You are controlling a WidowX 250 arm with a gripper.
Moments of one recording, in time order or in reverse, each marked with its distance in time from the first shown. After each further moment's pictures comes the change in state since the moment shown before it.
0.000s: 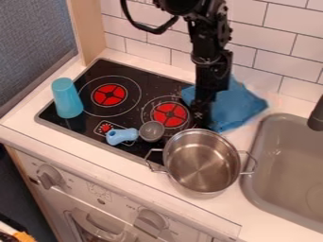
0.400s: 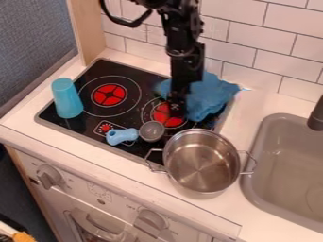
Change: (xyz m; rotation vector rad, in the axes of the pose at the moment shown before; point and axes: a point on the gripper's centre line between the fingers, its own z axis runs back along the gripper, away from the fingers) arm -0.041 0.009 0.002 -0.009 0.031 0.088
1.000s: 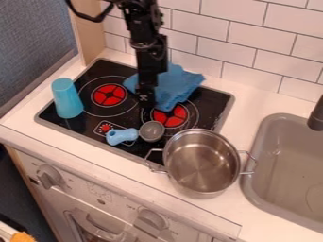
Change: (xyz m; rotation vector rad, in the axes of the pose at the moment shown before) arm -0.054 0.010 0.001 -0.011 0.006 0.110
